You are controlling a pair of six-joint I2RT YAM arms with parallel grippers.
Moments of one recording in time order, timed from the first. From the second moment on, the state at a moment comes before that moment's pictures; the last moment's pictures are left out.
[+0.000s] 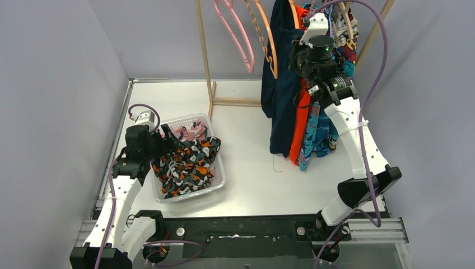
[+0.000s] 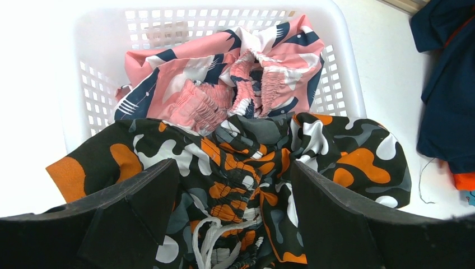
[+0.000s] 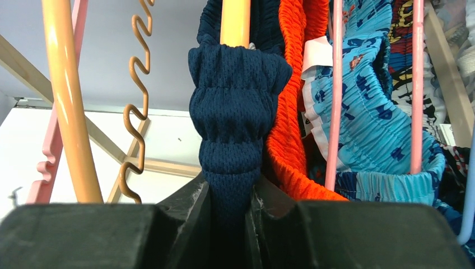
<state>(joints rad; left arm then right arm) -0.05 0.88 0.70 -0.40 0.09 -0.38 0.37 1.62 1.99 -0.58 0.24 0.10</state>
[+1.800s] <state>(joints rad) -0.09 0.83 0.71 -0.34 0.34 -0.44 0.41 1.33 1.79 -0.67 0.14 0.20</state>
